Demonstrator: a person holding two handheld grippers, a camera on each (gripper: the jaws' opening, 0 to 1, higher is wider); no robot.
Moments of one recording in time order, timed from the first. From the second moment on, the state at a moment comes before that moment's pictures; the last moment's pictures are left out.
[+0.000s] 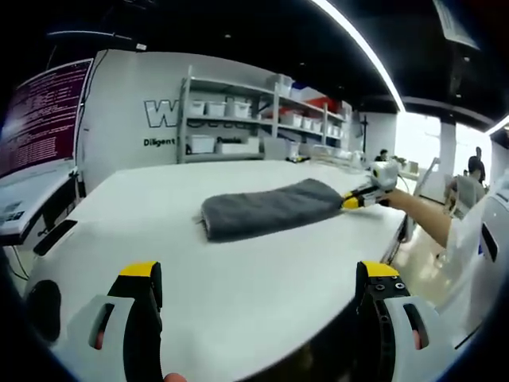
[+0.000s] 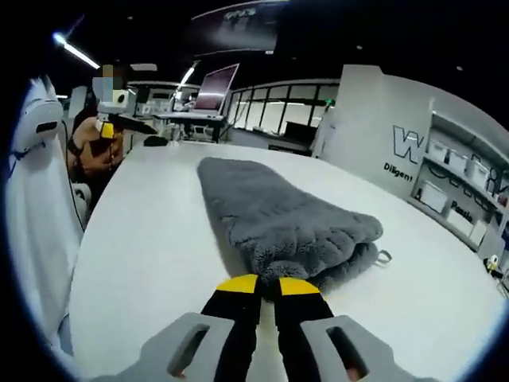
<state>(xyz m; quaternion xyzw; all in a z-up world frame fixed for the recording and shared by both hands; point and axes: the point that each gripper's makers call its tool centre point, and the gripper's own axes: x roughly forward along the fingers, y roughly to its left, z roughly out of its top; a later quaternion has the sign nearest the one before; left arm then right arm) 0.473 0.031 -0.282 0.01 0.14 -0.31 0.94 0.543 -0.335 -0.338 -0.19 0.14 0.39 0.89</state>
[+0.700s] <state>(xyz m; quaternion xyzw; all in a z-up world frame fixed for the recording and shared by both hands) 0.477 0.022 -0.287 0.01 0.15 -0.33 0.93 0.486 -0.265 -0.340 -0.21 0.13 0.50 0.83</state>
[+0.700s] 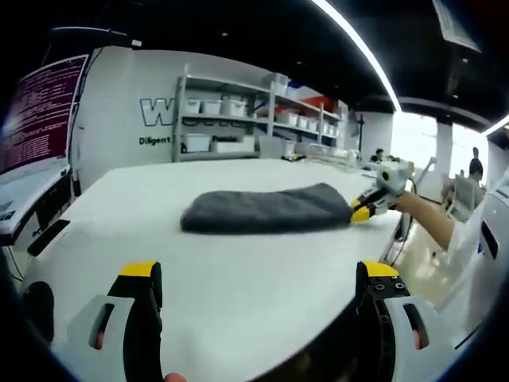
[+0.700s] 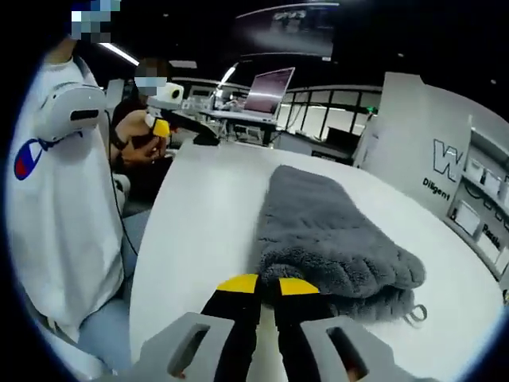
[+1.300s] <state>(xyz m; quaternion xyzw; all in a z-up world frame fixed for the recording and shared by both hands) 0.474 0.022 -0.288 0.01 0.15 -0.32 0.93 0.459 -0.161 -0.339 -0.23 0.11 0.60 0.76</state>
